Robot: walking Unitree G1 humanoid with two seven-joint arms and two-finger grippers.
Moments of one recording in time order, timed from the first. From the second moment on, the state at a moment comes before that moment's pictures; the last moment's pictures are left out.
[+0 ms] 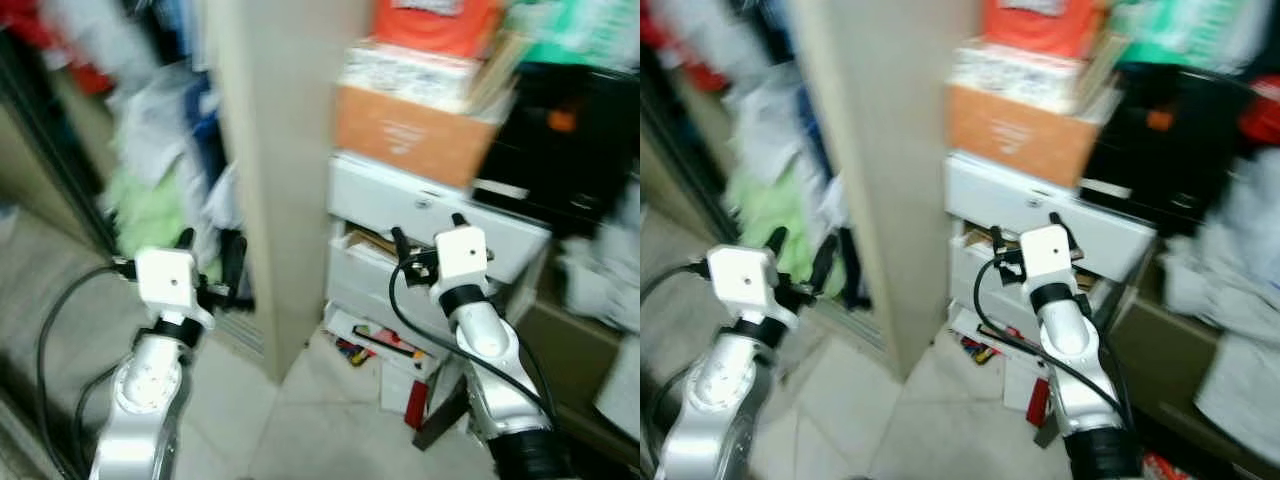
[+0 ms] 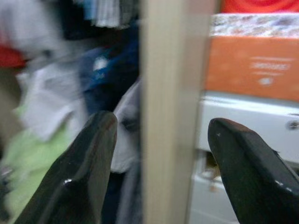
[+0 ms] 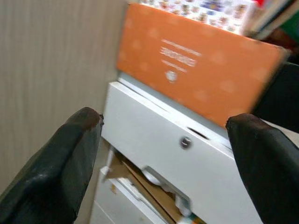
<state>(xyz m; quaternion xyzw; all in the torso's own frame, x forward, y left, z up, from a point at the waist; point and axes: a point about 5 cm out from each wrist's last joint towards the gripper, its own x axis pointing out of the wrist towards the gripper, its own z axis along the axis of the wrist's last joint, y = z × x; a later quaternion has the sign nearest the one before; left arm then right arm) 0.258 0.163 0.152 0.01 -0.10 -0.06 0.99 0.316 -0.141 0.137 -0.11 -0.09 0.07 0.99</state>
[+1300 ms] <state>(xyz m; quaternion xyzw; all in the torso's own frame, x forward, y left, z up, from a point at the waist) 0.262 0.167 0.154 0.00 -0.10 -0.04 0.99 0.317 -0.136 0.136 -0.10 -0.09 0.07 0.99</state>
